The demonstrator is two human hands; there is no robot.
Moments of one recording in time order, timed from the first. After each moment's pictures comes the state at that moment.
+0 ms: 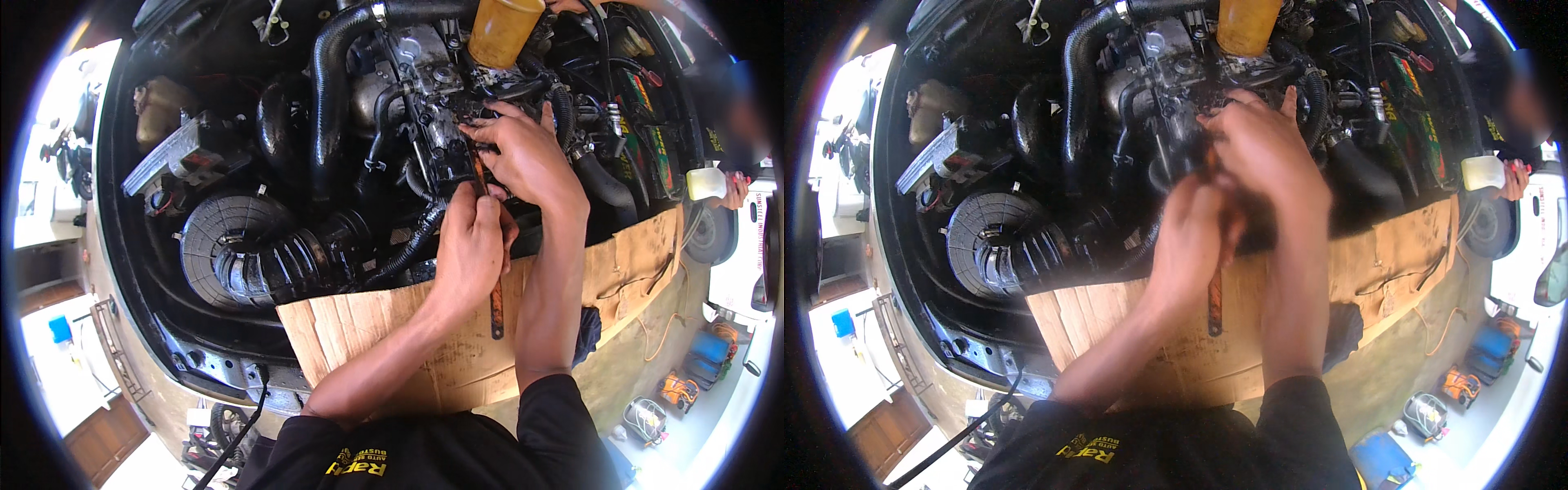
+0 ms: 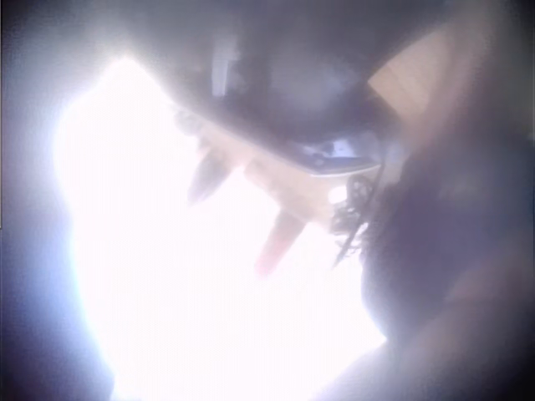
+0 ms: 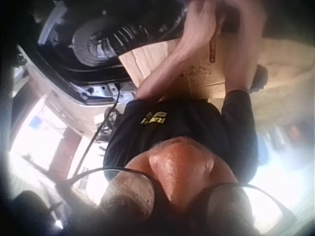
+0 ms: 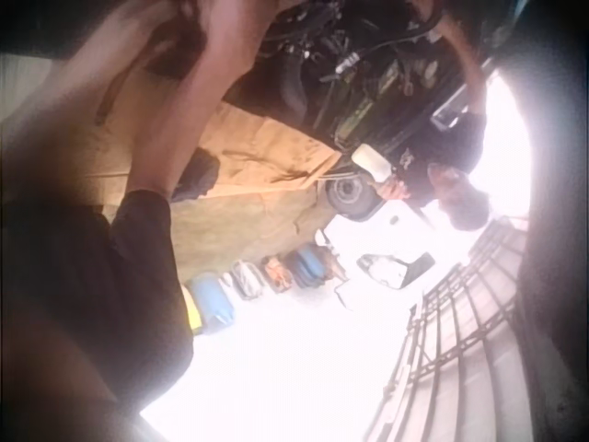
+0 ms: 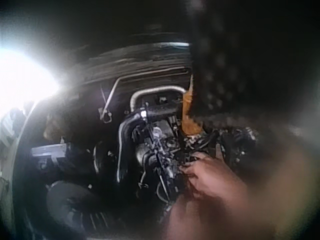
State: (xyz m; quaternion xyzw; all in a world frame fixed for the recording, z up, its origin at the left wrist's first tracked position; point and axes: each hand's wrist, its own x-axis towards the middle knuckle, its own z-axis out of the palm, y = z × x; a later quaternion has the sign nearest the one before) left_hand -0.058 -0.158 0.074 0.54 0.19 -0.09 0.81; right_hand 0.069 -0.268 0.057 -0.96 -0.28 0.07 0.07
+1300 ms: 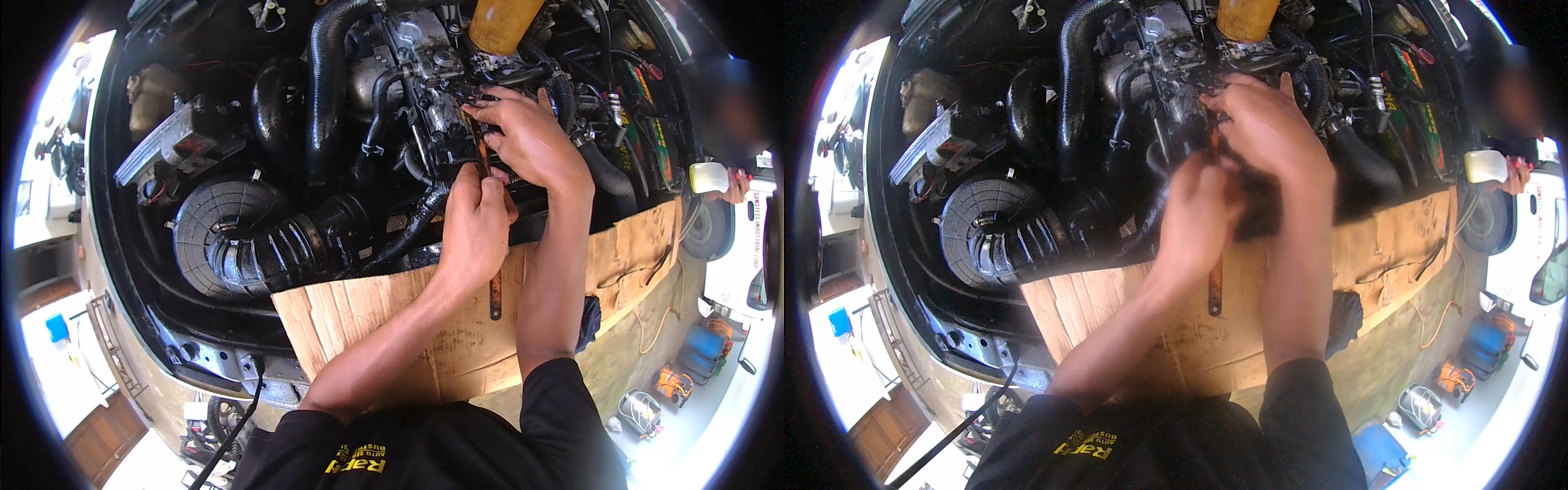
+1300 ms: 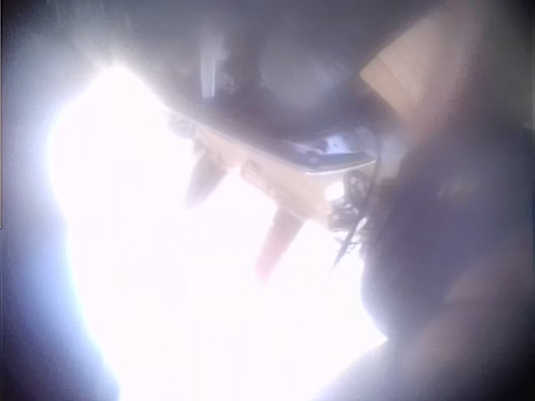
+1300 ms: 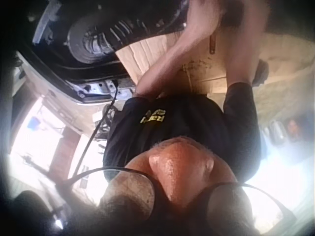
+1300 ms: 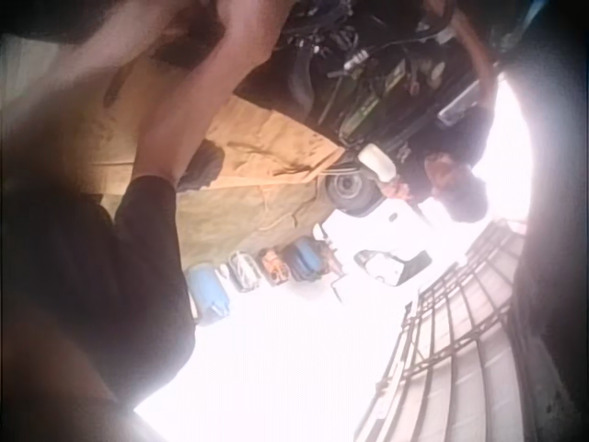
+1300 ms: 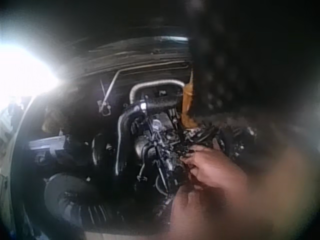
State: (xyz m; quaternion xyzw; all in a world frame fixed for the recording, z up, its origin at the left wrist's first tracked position) left_hand -0.046 -0.164 0.054 0.54 0.24 -0.07 0.80; right_hand 0.077 -0.268 0.053 -0.95 -0.28 0.08 0.09
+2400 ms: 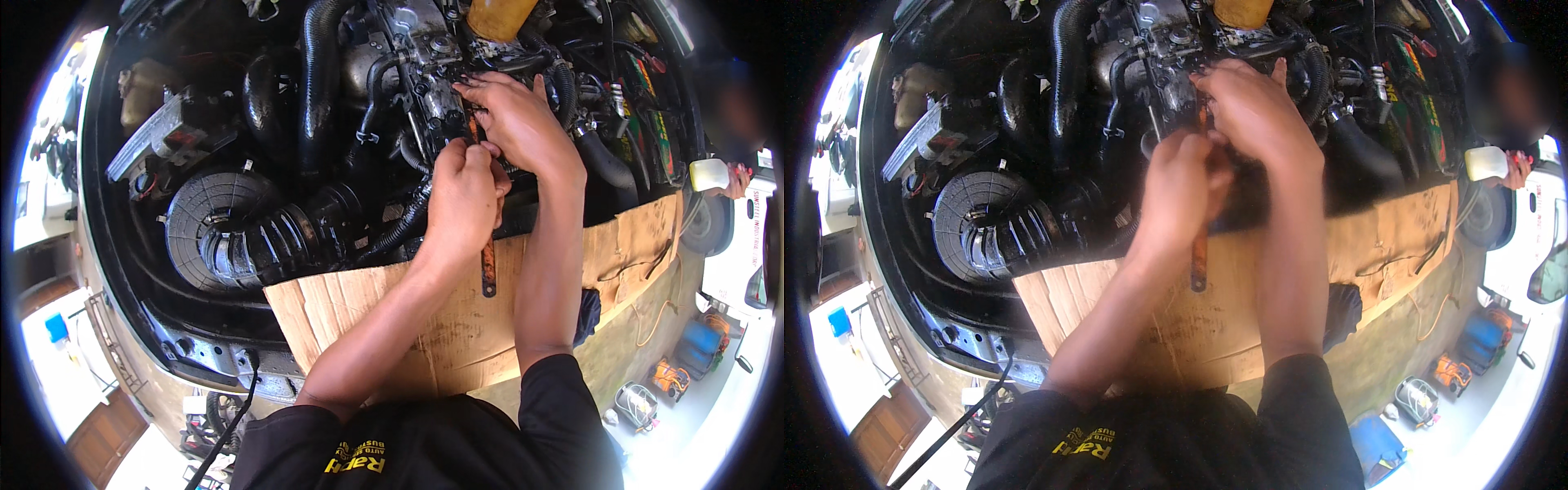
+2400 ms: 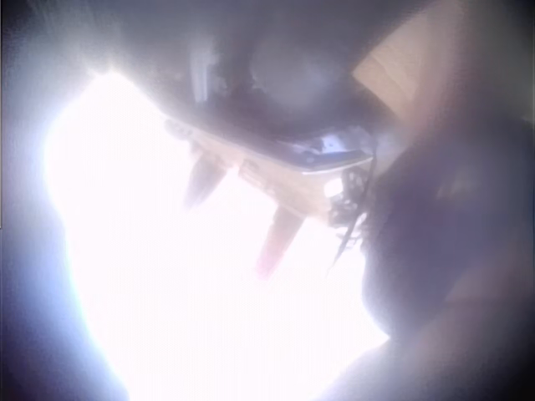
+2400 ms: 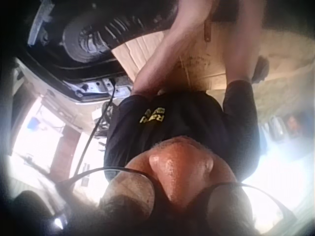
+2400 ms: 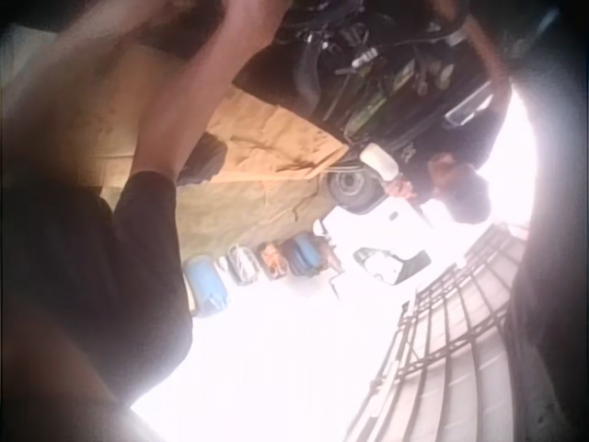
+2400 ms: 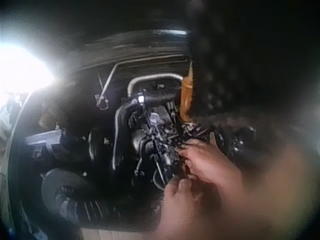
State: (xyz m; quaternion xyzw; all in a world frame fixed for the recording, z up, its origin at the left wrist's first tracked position) left_hand -0.036 -0.154 0.063 0.46 0.26 -0.10 0.84; right_hand 0.077 -0.262 0.049 -0.95 -0.29 0.07 0.10
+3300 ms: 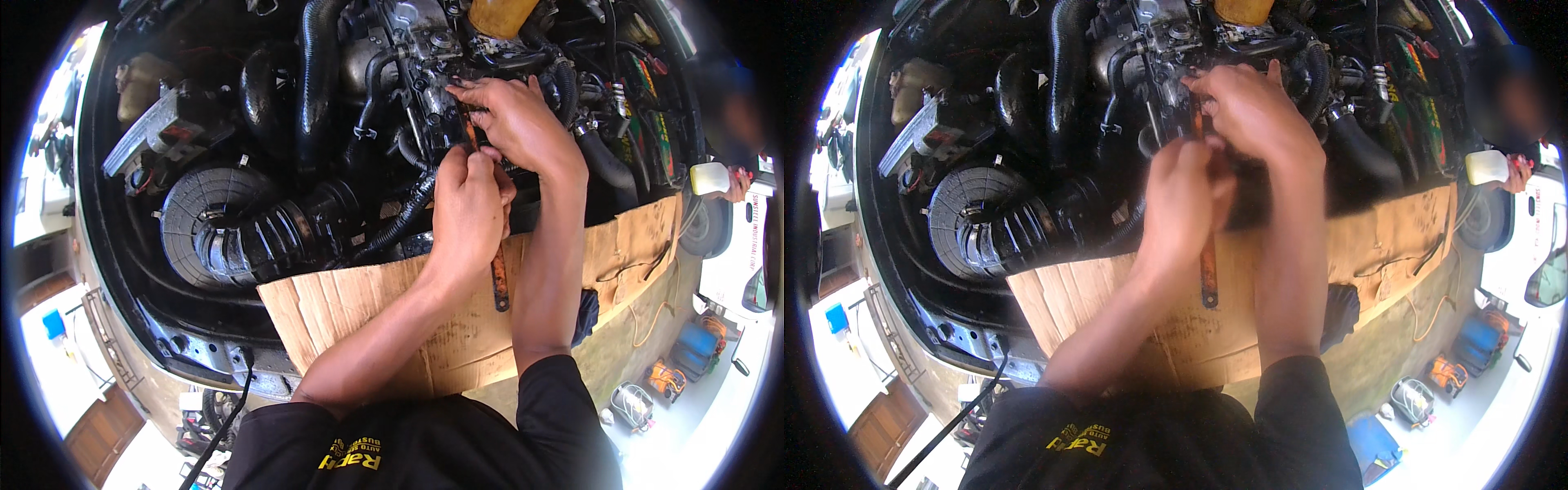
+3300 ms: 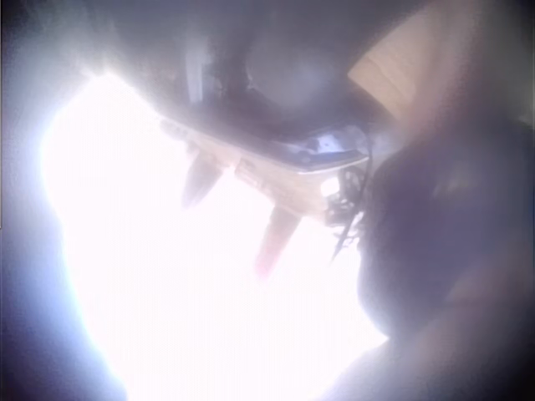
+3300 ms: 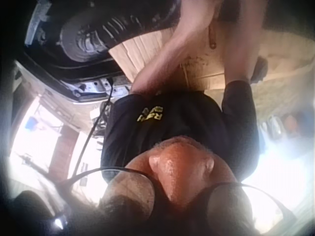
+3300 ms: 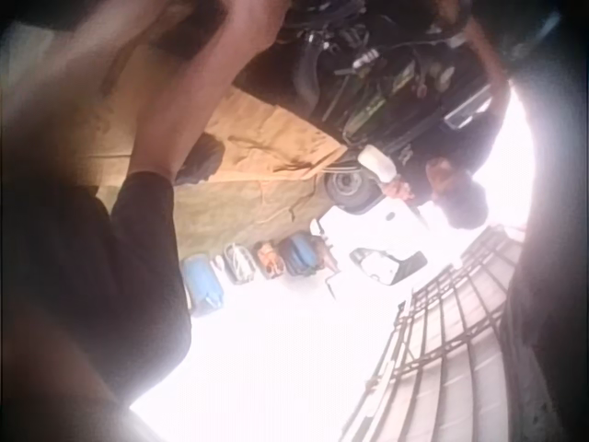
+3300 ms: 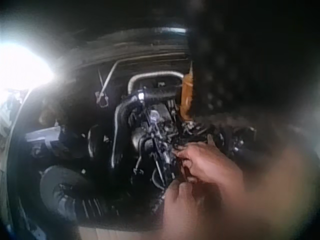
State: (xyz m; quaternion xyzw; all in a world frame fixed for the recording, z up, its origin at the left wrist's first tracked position) left_hand -0.048 -0.160 0.074 0.44 0.29 -0.09 0.85; right_hand 0.079 -0.258 0.050 -0.95 -0.27 0.13 0.12
